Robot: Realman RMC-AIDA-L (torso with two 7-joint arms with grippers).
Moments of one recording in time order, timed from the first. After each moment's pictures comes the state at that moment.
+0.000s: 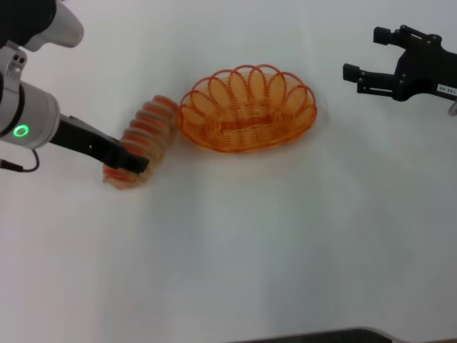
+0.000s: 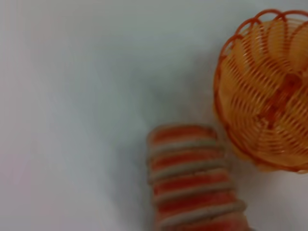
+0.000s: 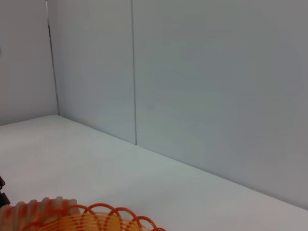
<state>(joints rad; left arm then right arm) -0.56 -2.17 1.25 1.20 2.61 1.40 -2.43 0.41 2.08 -0.58 -0.71 -1.88 -1.37 1.15</state>
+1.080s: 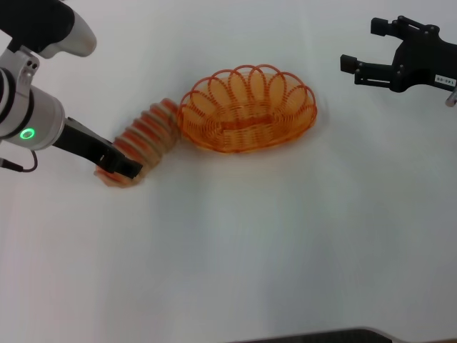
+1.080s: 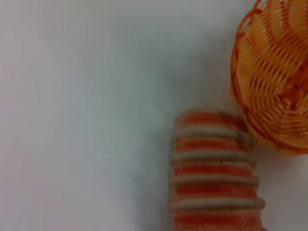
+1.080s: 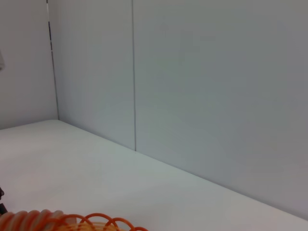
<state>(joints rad) -0.57 -2.16 1.32 1.18 2.67 1.36 -2.45 0.43 2.08 -0.58 -0.71 -1.88 -1.37 1.16</state>
